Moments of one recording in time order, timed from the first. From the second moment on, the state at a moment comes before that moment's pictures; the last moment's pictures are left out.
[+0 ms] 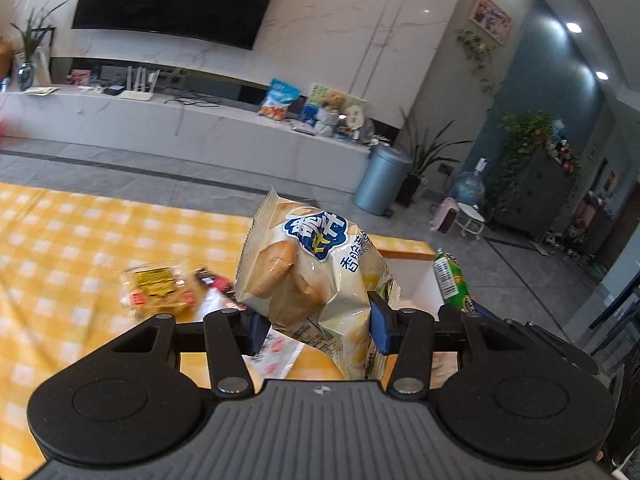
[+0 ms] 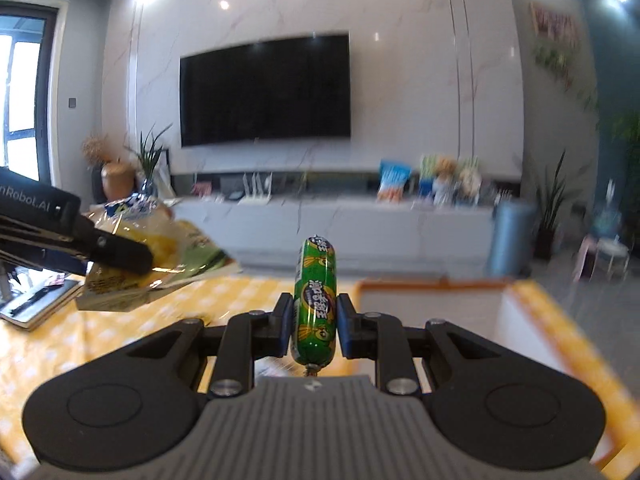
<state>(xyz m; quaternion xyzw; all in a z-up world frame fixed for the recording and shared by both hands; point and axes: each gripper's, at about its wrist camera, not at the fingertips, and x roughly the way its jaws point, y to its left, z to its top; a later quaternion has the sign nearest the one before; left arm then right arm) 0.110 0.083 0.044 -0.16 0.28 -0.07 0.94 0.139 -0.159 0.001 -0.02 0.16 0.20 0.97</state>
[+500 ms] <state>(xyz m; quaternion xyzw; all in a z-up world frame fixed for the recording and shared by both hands) 0.174 0.001 0.005 -0.14 0.34 -0.15 0.92 0.206 -0.258 -0.044 0.19 0.25 0.14 0.94</state>
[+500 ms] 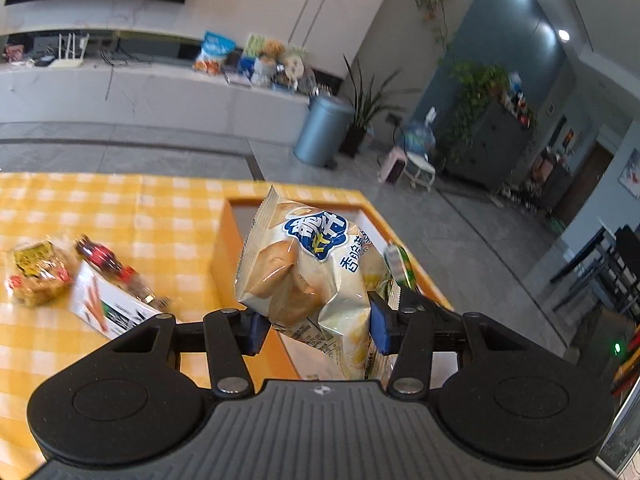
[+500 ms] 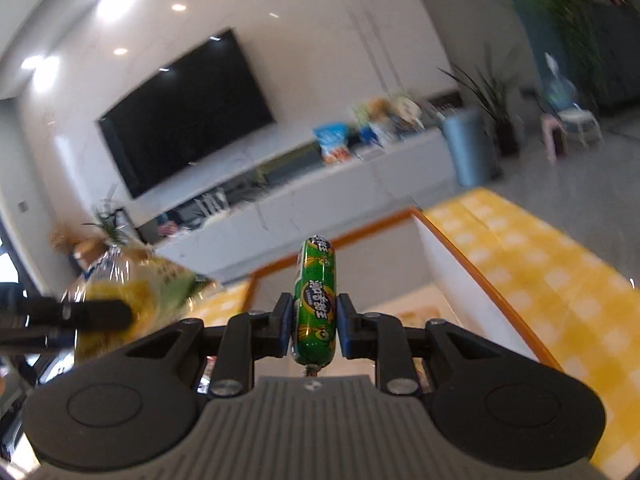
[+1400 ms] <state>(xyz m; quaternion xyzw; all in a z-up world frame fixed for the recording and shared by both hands) 0.167 -0.005 0.000 -0.11 0.35 -0.11 0.92 0.227 -0.208 -0.084 0.17 0.39 0.18 0.89</state>
